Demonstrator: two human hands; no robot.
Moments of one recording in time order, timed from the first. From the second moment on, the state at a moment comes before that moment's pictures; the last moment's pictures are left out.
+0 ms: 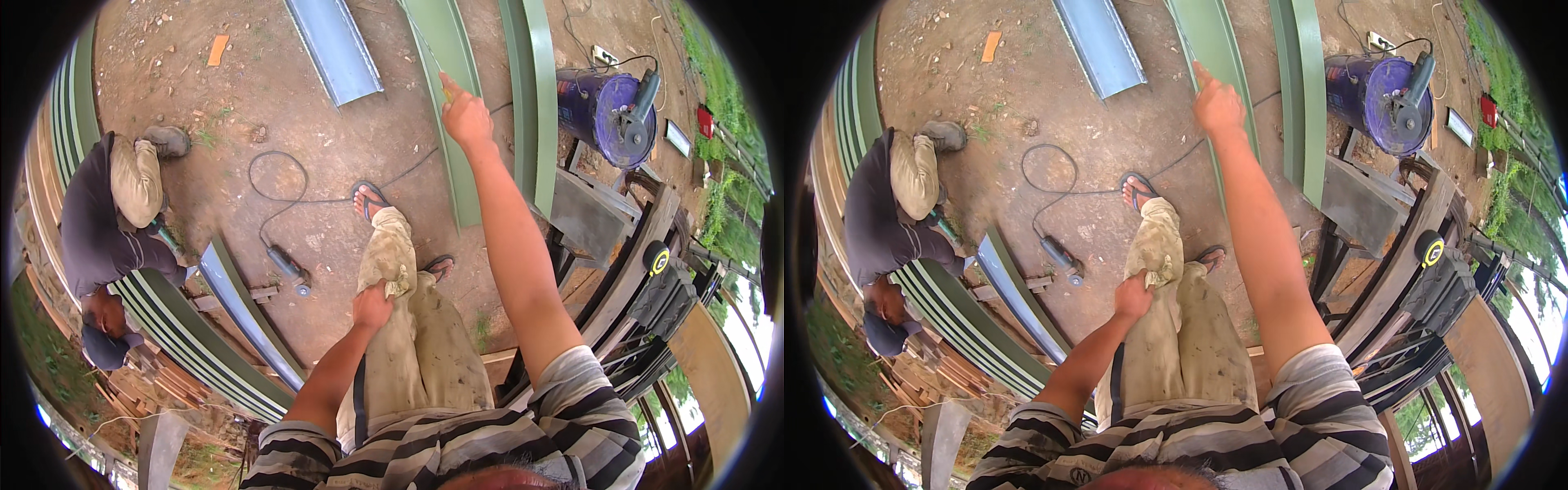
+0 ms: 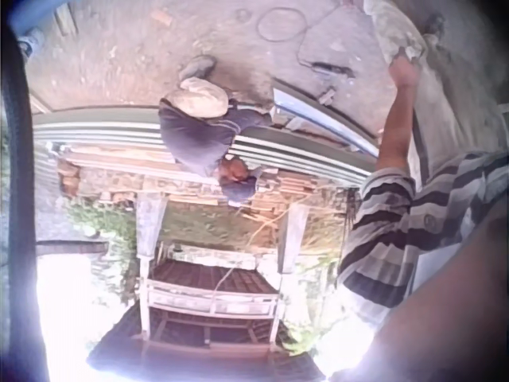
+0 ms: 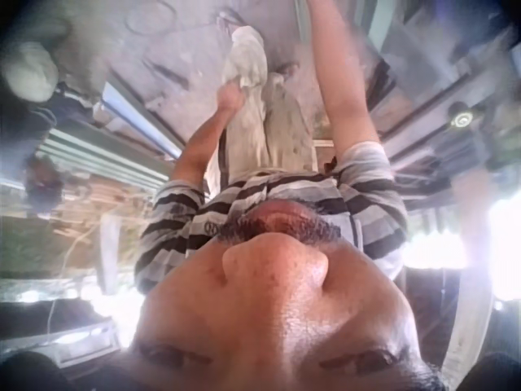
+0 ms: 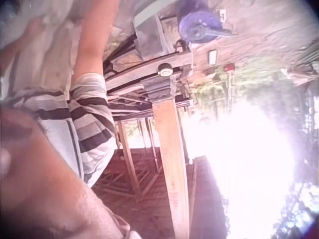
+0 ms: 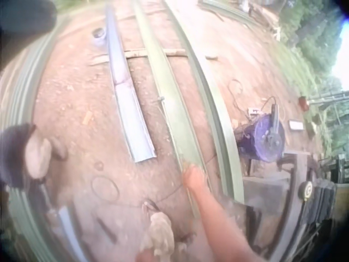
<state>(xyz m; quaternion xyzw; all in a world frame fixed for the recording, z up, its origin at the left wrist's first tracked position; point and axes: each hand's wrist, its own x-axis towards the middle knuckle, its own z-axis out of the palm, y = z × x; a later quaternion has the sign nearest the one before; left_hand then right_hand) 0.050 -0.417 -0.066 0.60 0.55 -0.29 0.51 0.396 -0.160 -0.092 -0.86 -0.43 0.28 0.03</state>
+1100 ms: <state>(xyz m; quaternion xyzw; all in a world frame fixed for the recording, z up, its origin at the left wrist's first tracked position) -0.008 -0.293 0.031 0.47 0.71 0.16 0.51 0.309 -0.330 0.057 -0.79 -0.30 0.51 0.13</state>
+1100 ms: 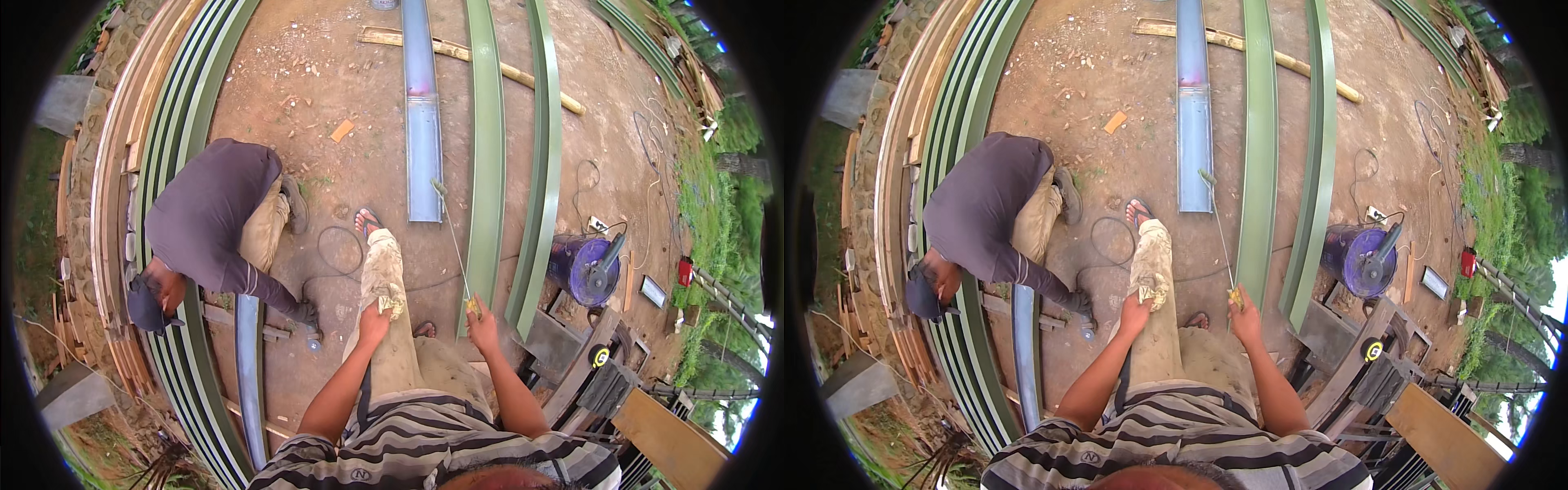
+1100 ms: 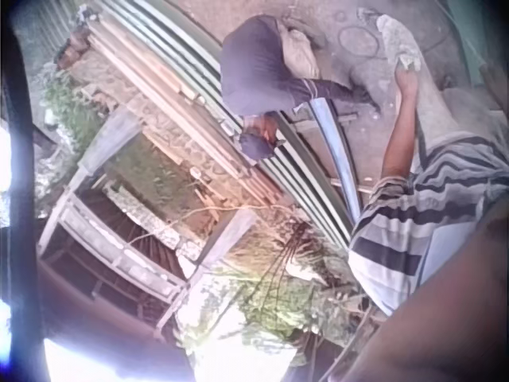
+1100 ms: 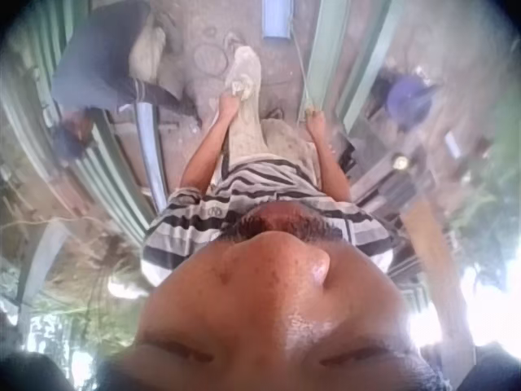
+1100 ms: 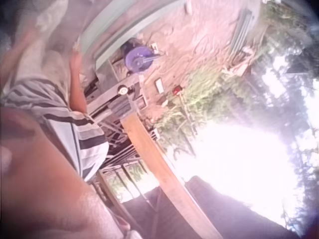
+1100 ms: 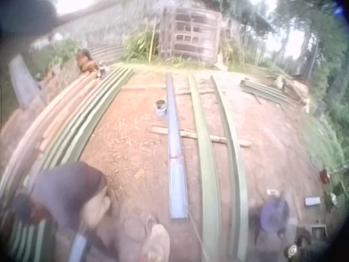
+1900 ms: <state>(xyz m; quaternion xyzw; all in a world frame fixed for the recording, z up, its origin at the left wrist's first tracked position) -0.114 -0.023 0.089 0.26 0.77 0.12 0.57 0.270 0.173 0.144 -0.72 -0.58 0.32 -0.21</state>
